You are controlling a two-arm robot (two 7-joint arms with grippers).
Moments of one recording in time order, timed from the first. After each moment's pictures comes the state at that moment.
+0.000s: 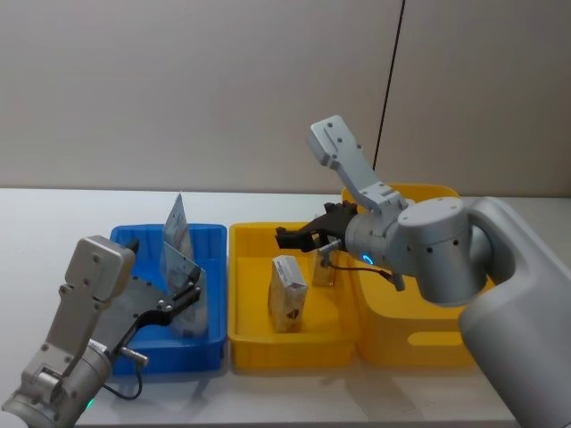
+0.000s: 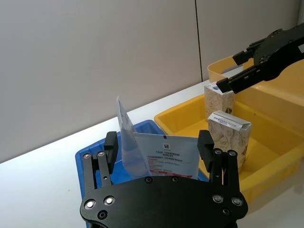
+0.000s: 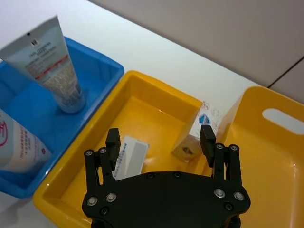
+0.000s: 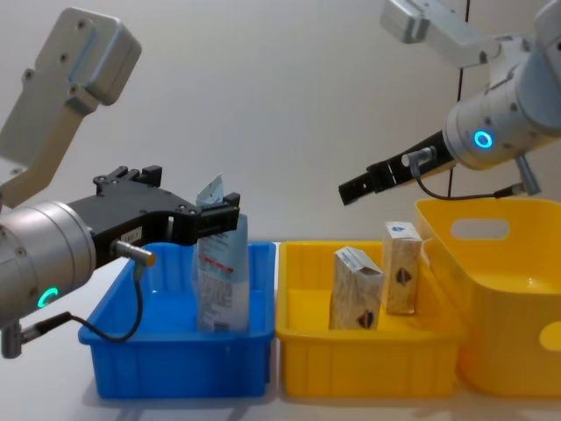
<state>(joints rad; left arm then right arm) -0.24 0.38 0.45 -1.63 -0.20 0.01 -0.01 0.72 0.18 -0.51 -1.27 0.21 0.71 0.17</state>
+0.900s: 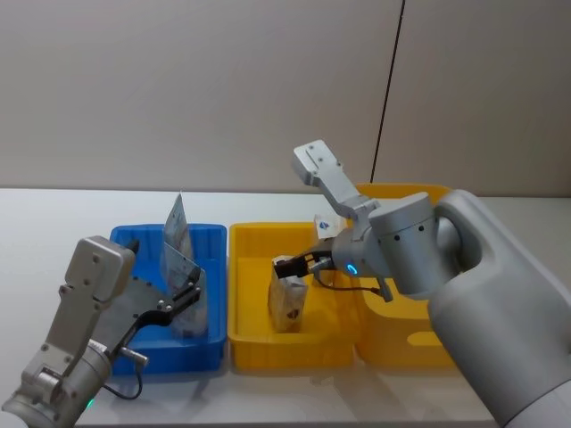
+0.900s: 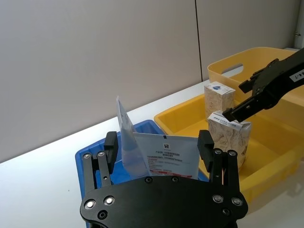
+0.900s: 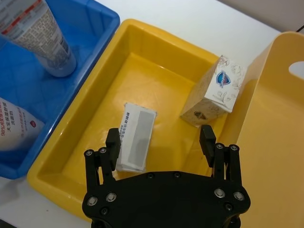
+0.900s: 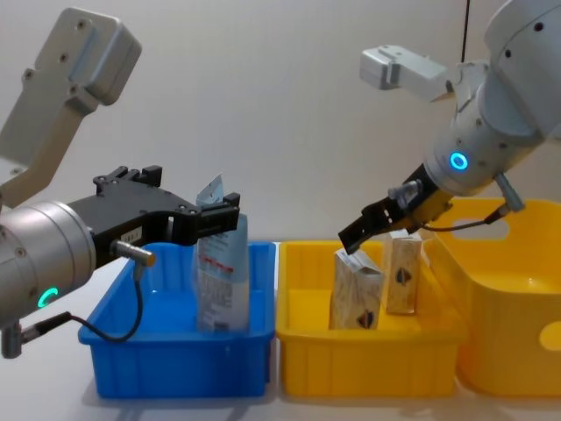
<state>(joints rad) -0.24 0.38 0.45 -1.63 -0.20 0.01 -0.01 0.77 0.11 -0.52 -1.16 0.18 0.92 0.14</state>
